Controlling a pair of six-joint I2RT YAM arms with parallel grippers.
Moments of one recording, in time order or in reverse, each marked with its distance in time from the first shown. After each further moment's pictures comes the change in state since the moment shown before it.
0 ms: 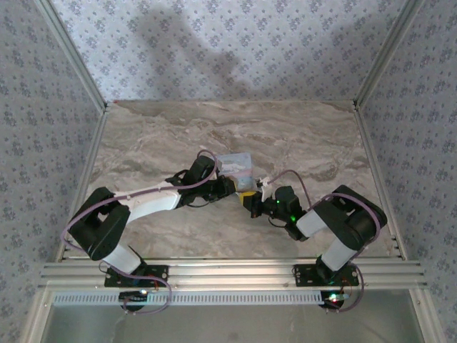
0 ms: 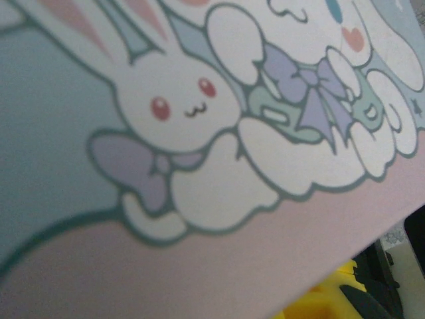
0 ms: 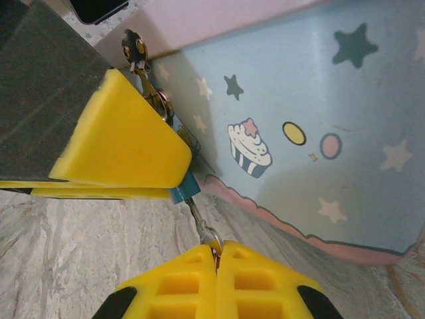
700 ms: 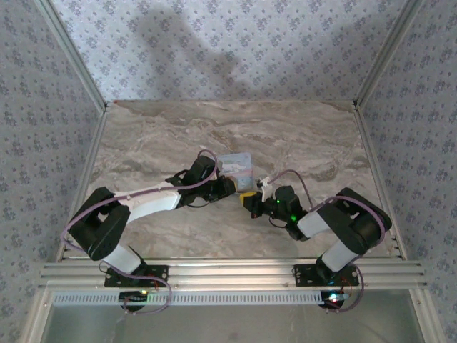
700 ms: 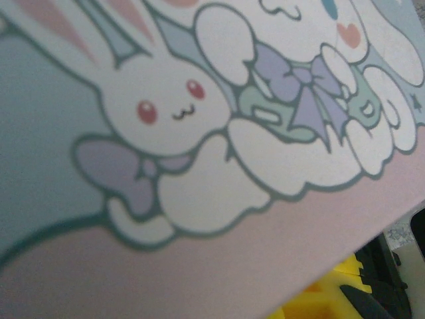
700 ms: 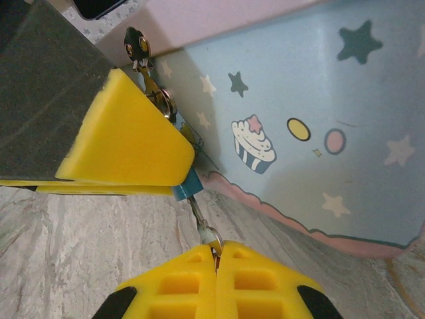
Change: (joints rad) left arm 0.000 0.000 0.000 0.000 0.002 0.022; right arm -0.002 -0.044 0.000 -0.061 0.000 -0.005
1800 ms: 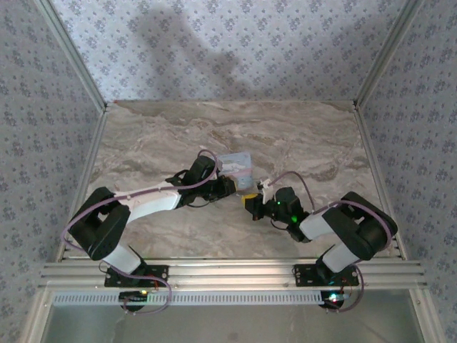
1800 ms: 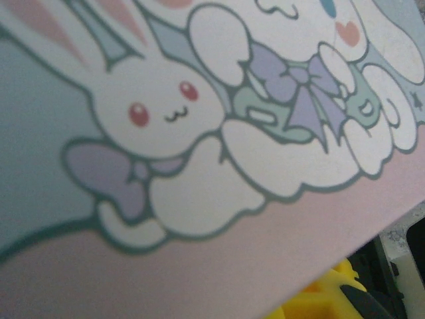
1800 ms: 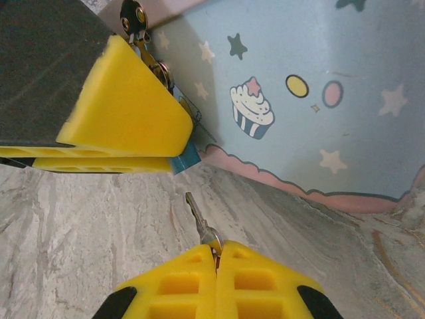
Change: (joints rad) left arm 0.000 0.001 0.000 0.006 -0.005 0.001; right arm 0.011 -0.052 -0.018 -0.073 0.025 -0.025
